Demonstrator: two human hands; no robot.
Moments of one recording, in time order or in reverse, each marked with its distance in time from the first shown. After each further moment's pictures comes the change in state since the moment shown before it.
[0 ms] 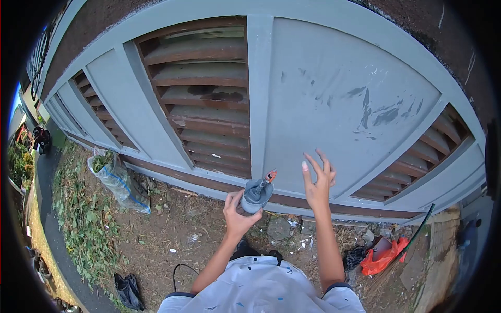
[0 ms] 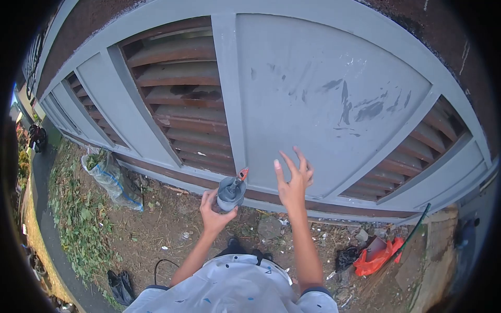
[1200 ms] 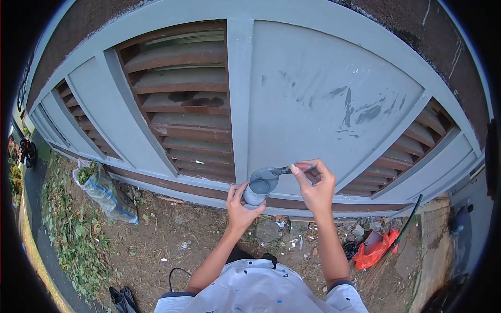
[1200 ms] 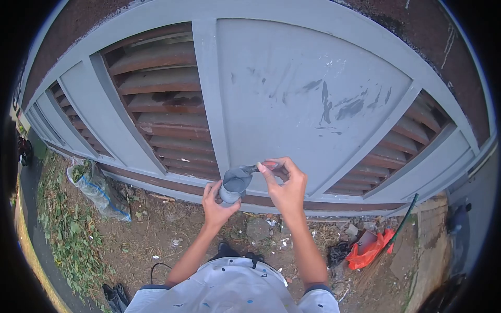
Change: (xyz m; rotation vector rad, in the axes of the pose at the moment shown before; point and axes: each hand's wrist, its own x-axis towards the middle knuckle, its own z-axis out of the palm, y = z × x) left_hand 0.028 0.028 0.040 -0.020 -0.088 0.019; right_hand 0.004 -0.036 -0.043 0.654 -0.030 -0.056
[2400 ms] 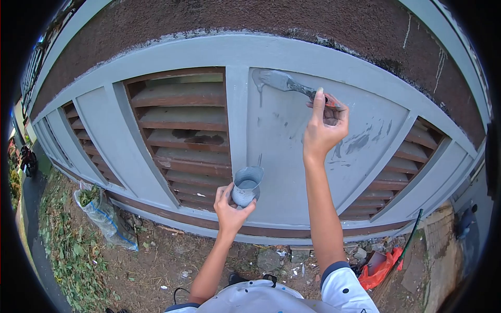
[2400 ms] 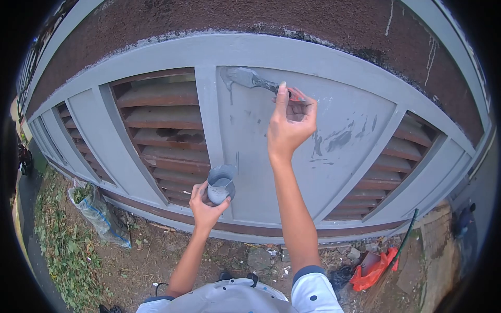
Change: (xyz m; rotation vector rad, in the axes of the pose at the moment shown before) left_hand 0.084 0.024 -0.012 -0.135 0.117 0.084; right_hand 0.155 -0.090 0.040 0.406 0.605 -0.523
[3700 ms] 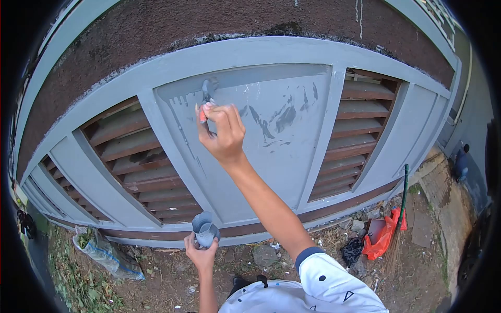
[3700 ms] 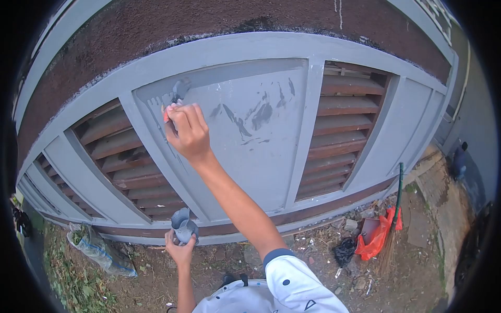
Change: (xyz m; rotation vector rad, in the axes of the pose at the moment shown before) left_hand -0.123 0.001 -0.020 0.156 0.000 -0.240; right_hand -0.001 -0.002 -0.037 -0.263 -0.080 -0.834
